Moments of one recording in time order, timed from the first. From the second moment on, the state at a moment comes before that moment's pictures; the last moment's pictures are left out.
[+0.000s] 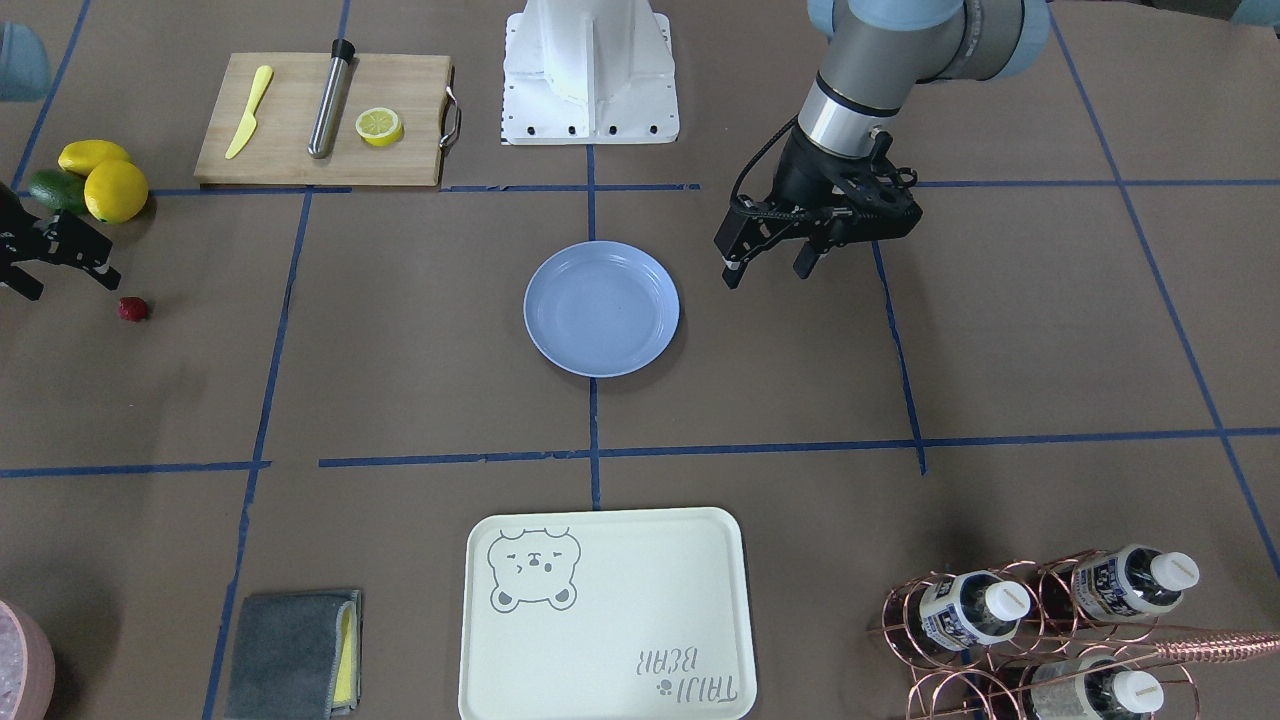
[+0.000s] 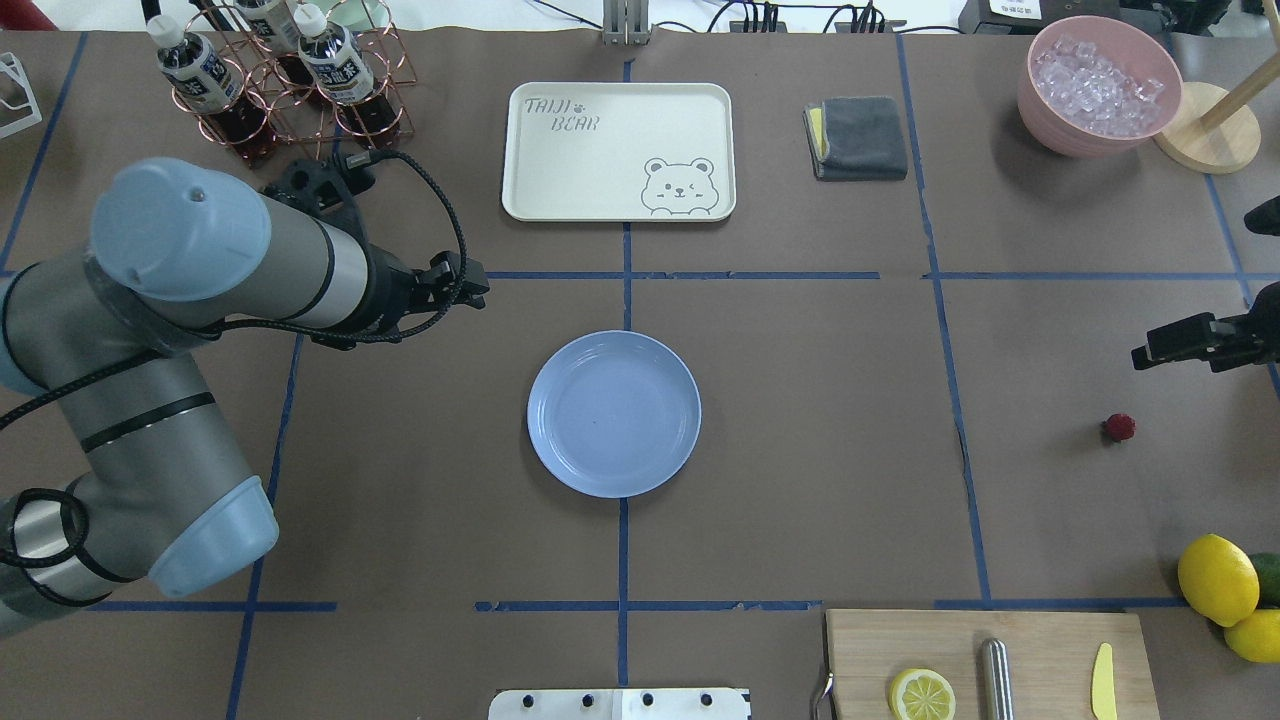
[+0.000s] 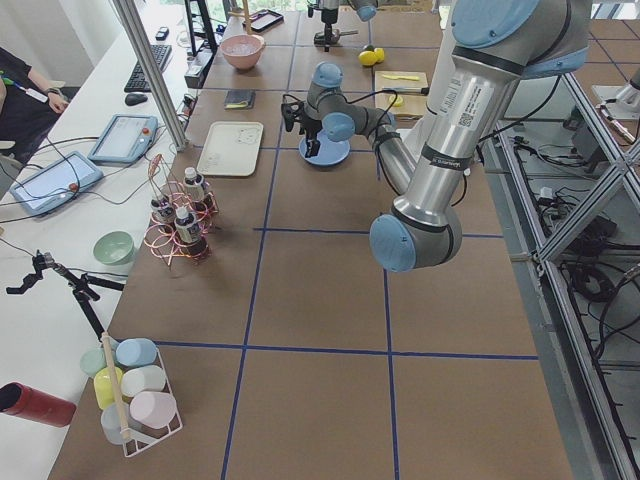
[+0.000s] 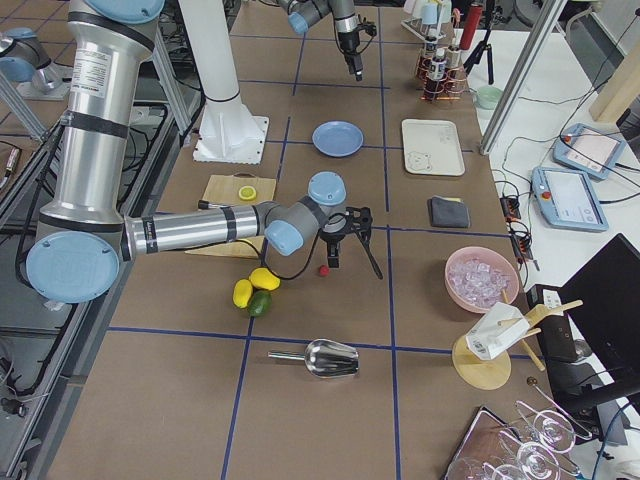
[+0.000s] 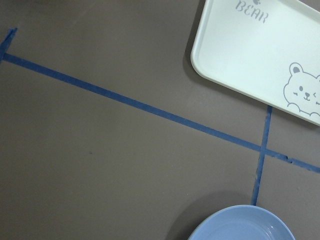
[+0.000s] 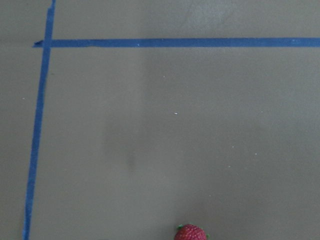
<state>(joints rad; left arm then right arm) -0.66 -2.01 -1.96 -1.77 -1.86 -1.51 1.00 -1.78 1.82 -0.93 2.21 0.81</state>
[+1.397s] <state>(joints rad) -0.67 -2.00 -1.95 -1.77 -1.86 -1.50 0.86 -1.75 1.70 -0.88 2.11 0.82</state>
